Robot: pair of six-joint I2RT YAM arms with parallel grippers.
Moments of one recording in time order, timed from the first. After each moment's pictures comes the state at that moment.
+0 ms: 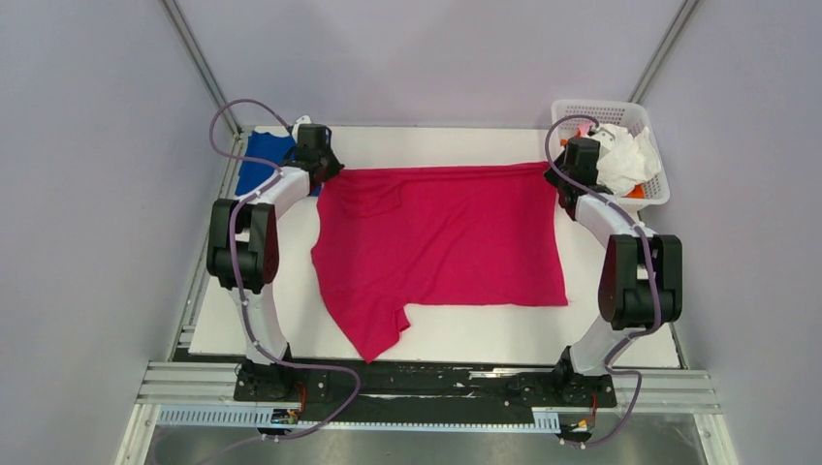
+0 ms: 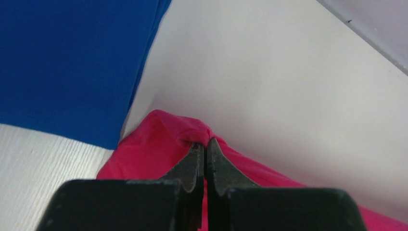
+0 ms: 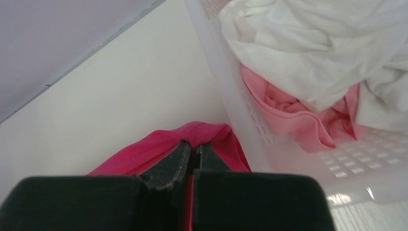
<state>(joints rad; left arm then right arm) -0.15 1.93 1.39 -0.11 -0.15 -0.61 -0.01 1.66 1.09 0.08 0.18 0.54</state>
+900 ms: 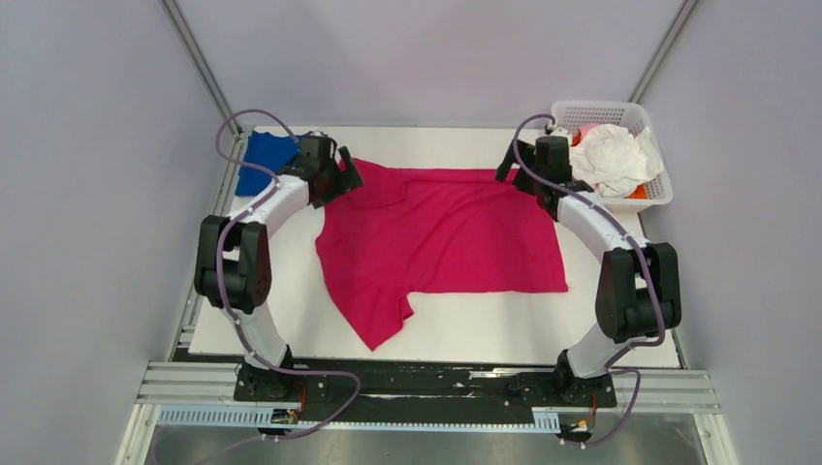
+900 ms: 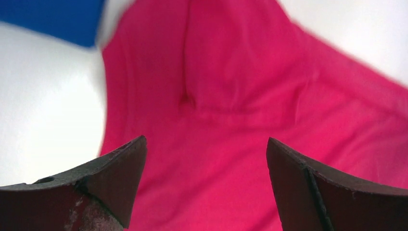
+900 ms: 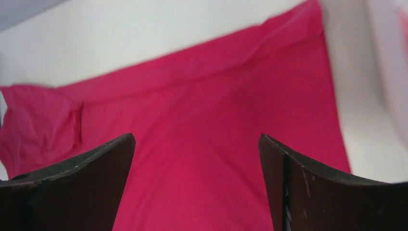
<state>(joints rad) -0.18 1.85 1.39 -0.34 -0.03 -0.62 0.13 1.67 1.22 -0.08 0.07 0.46</state>
